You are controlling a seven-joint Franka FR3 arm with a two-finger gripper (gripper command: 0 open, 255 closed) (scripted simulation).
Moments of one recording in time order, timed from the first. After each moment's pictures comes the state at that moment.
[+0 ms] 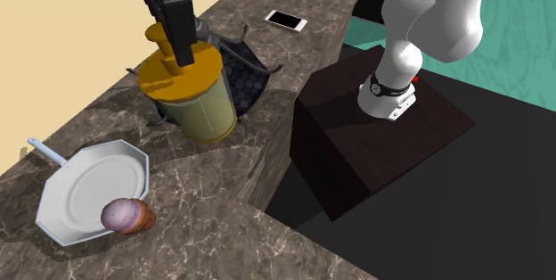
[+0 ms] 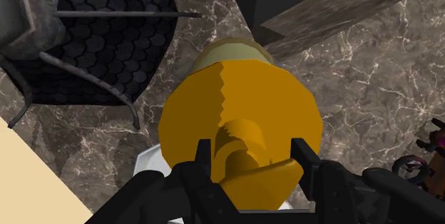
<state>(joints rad) -0.03 -0.03 -0.02 -1.64 0.03 1.73 -0.14</state>
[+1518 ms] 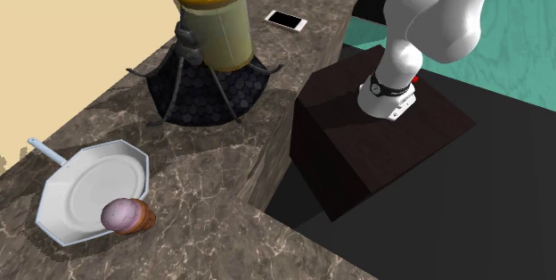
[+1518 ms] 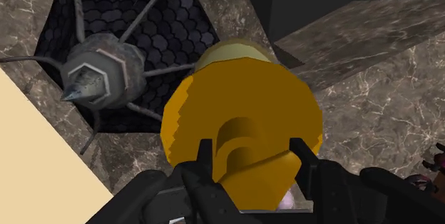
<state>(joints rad) -0.12 -0.24 -0.14 -1.70 0.02 1.58 -0.34</state>
